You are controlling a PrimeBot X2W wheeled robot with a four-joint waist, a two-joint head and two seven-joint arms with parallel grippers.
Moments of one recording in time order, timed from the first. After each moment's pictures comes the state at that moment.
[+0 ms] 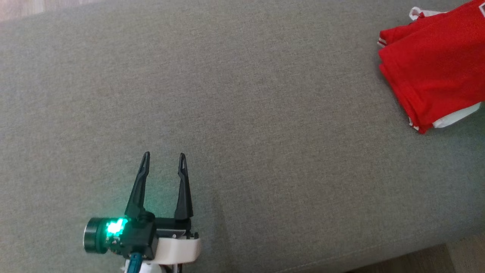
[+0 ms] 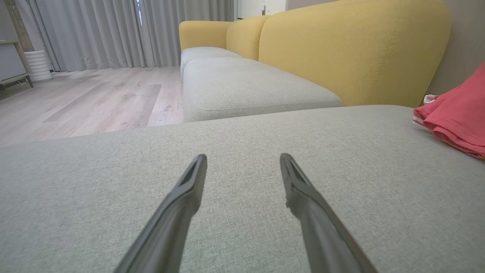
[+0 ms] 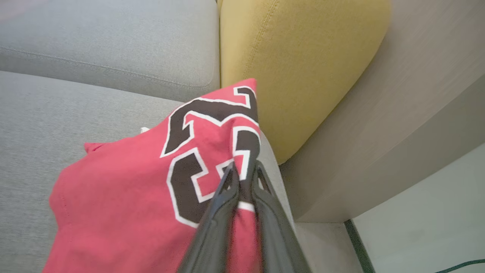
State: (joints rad) left arm 0.00 0.06 -0.33 0.01 -0.07 0.23 -0.25; right arm -0.70 -0.84 0.49 0.65 0.62 0.12 -0.06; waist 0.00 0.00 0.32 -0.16
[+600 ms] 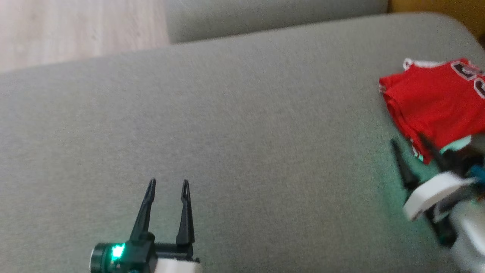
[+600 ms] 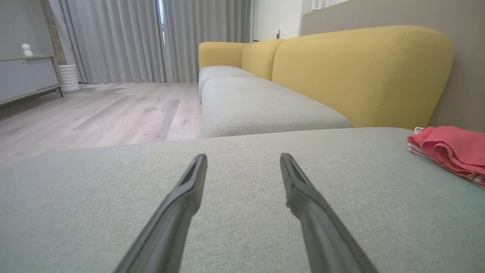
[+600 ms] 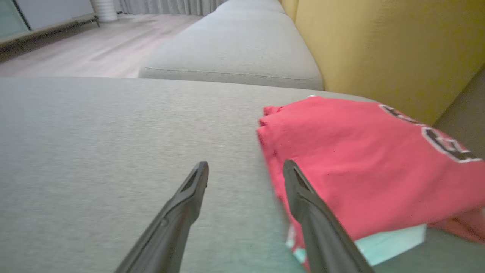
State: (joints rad) left arm 0.06 0.06 -0.33 0.05 -0.13 0.19 -0.25; right arm -0.38 -0.49 0.43 0.65 0.47 0.12 -0.23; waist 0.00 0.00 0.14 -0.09
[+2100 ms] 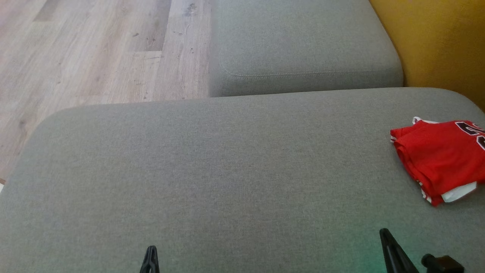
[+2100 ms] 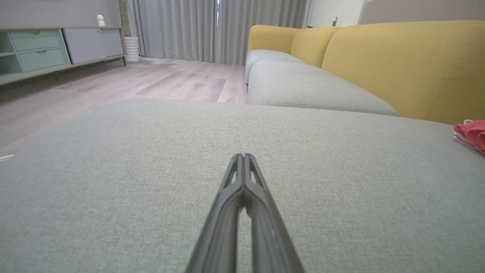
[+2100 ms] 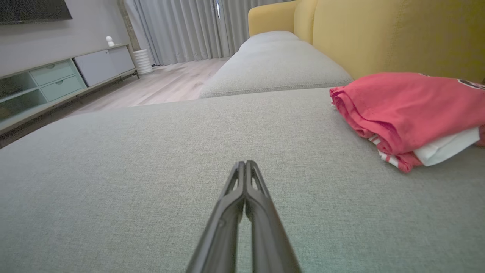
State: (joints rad) left arm 0.30 0.06 -0.25 0.14 -0.21 0.15 -0.24; right arm 0.25 -0.13 0.11 0.26 0.21 0.12 -0.24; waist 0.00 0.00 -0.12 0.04
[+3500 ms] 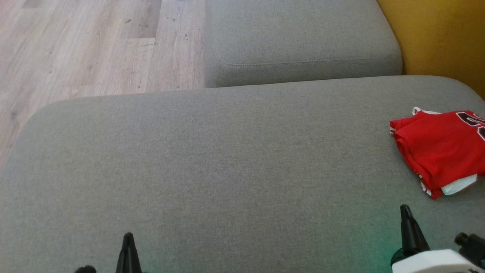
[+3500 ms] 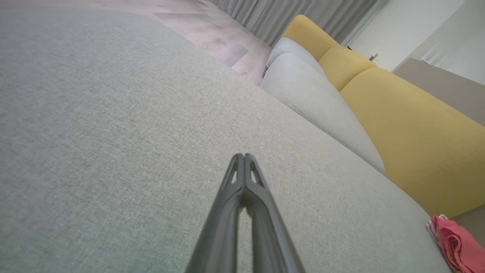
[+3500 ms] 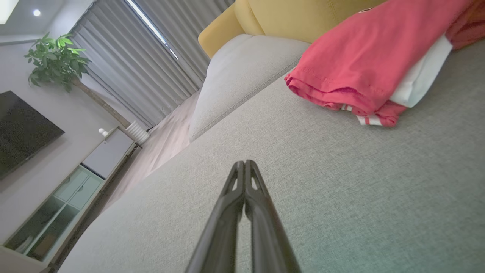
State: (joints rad) left arm 0.20 0.07 -0.18 0.19 -0.73 0.05 -0.14; right arm 0.16 -0.11 0.05 0.27 0.72 0.12 -0.13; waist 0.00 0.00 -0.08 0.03
